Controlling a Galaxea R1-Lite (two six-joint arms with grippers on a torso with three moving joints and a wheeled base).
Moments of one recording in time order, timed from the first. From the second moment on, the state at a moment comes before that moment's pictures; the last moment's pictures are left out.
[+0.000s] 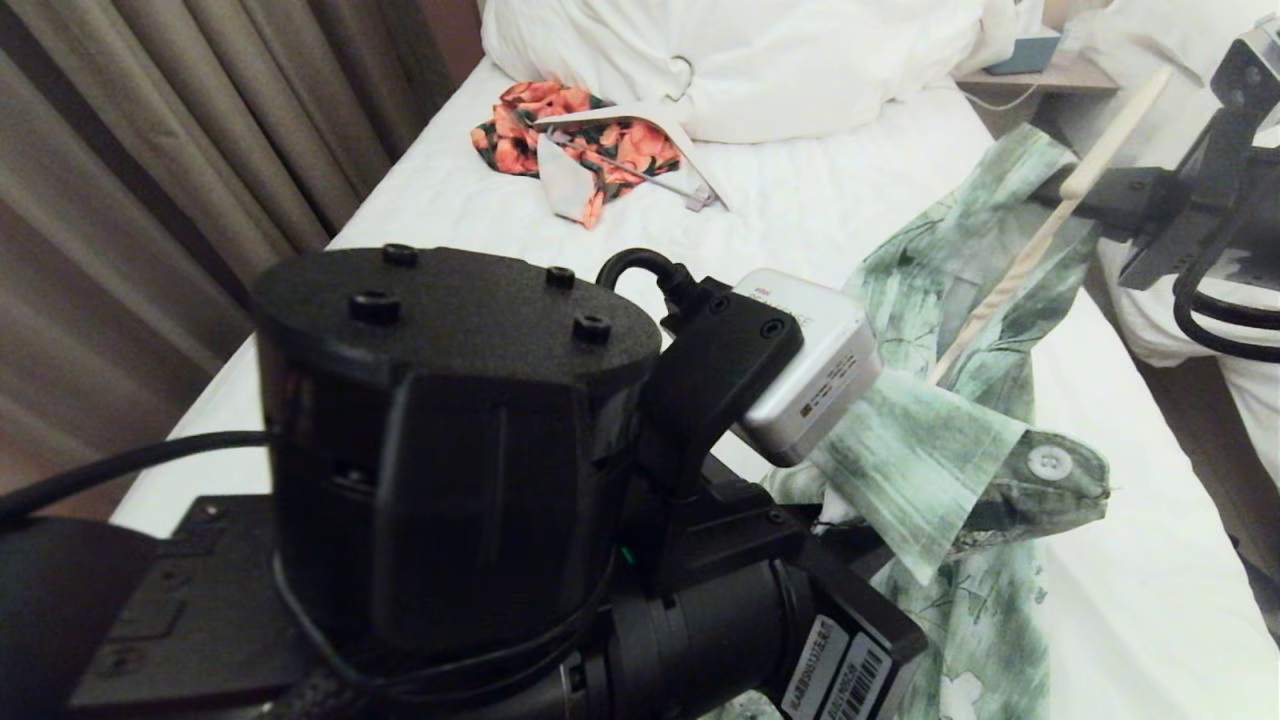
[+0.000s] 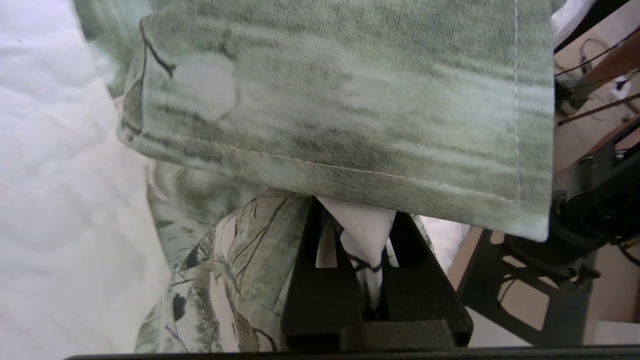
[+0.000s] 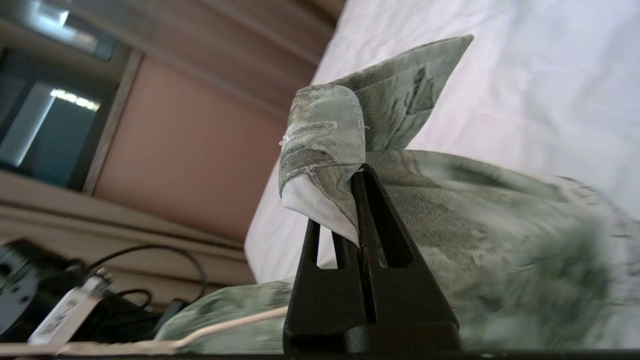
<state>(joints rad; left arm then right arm) -1.23 1.57 -1.04 -0.27 0.20 -0.05 0.08 1.49 -1.17 -0.45 0.84 0.71</state>
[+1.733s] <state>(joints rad) -1.11 1.63 -0.91 -0.94 0.19 -0.04 0.33 1.18 -1.17 -0.19 0.83 0.70</state>
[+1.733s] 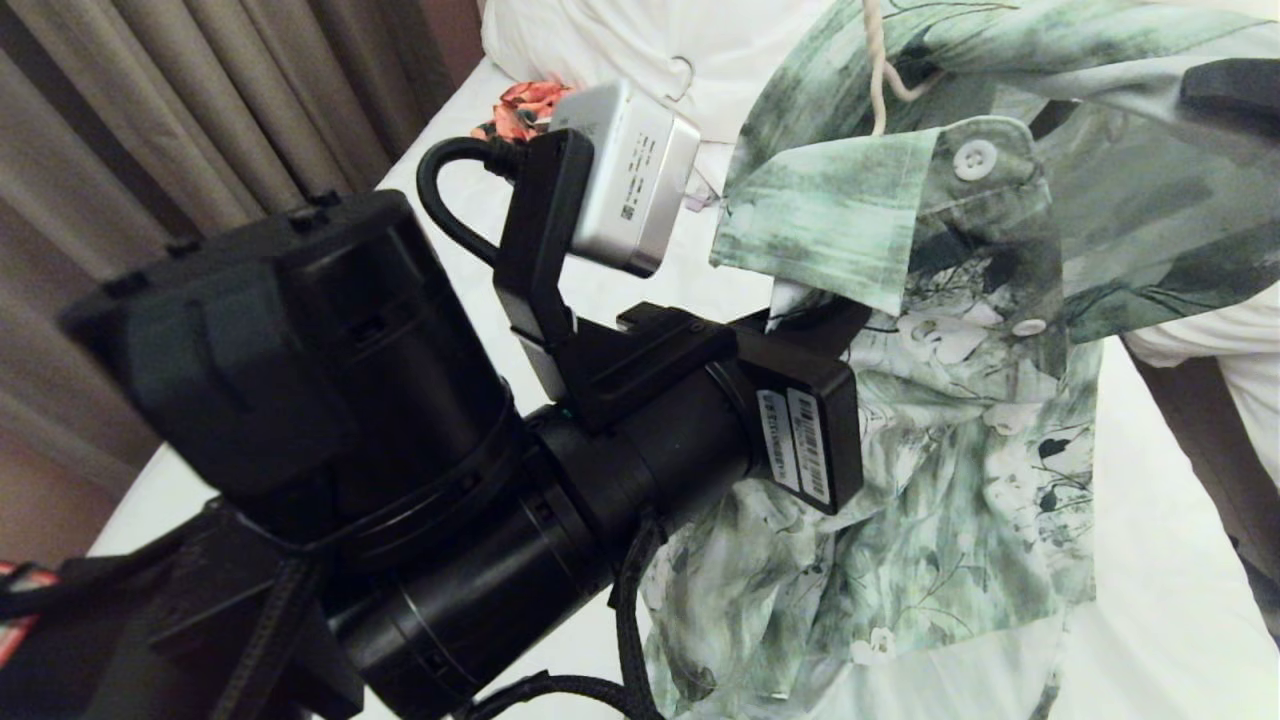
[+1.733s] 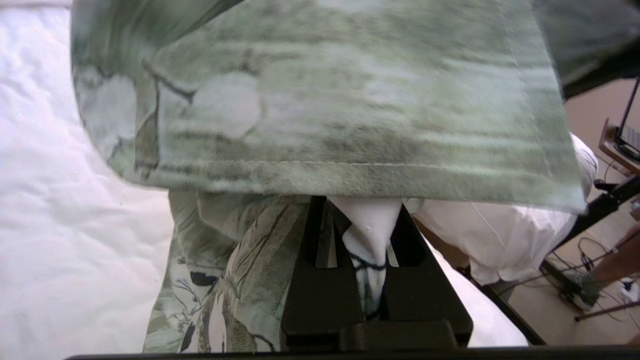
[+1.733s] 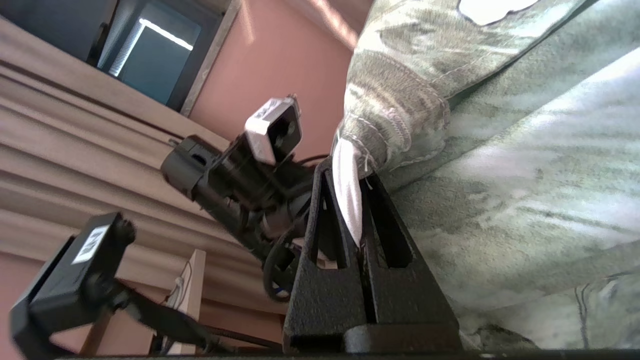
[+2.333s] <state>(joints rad) -1.12 1.61 -0.92 -0.95 0.19 -0.03 0.39 1.20 -1.16 -0.13 0.84 0.67</state>
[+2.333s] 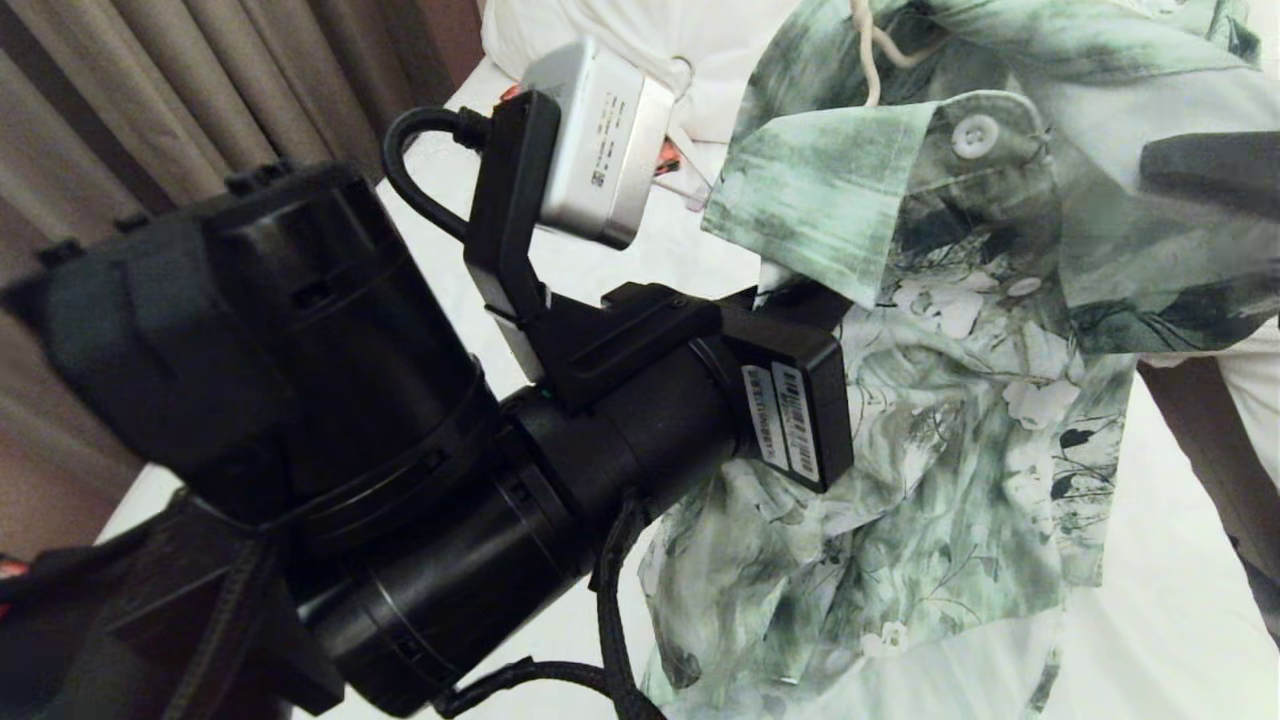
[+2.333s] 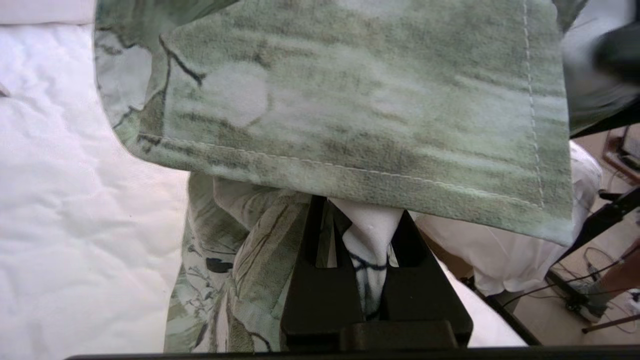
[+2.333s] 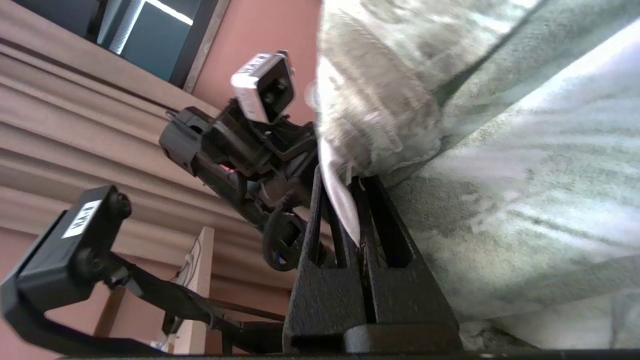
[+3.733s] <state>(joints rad) -1.14 1.57 -0.89 -1.04 0.19 -0.02 0.43 1.21 -1.24 -0.17 0.73 0.75</state>
